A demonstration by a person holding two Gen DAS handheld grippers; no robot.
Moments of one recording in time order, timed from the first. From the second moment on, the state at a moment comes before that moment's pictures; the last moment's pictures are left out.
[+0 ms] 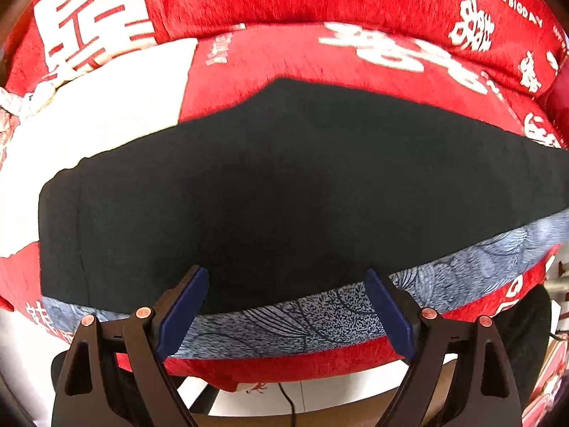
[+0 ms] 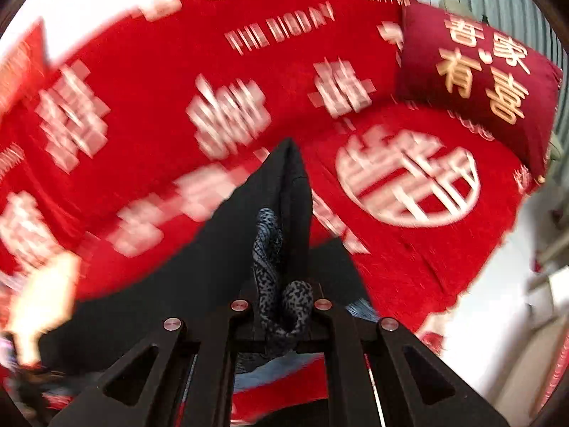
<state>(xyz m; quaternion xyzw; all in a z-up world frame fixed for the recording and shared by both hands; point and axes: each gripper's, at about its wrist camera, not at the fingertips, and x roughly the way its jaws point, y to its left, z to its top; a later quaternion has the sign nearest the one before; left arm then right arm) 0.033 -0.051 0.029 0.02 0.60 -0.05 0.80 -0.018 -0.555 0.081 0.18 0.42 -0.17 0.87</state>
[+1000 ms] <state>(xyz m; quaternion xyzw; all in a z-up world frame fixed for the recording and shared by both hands) 0.026 -0.084 0.016 0.07 0.61 -0.05 0.79 -0.016 -0.610 -0.017 0.30 0.47 -0.11 0.82</state>
